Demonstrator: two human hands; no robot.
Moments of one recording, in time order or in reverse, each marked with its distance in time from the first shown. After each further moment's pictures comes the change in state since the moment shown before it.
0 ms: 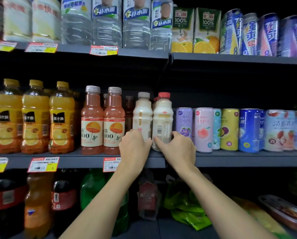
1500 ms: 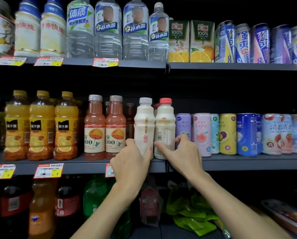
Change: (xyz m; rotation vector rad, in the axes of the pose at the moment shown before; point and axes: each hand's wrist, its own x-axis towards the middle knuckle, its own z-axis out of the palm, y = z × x) left_hand -0.041 -0.008 -0.024 0.084 0.157 0.025; right_hand -0.003 0.013 -0.023 0.108 -0.072 -0.034
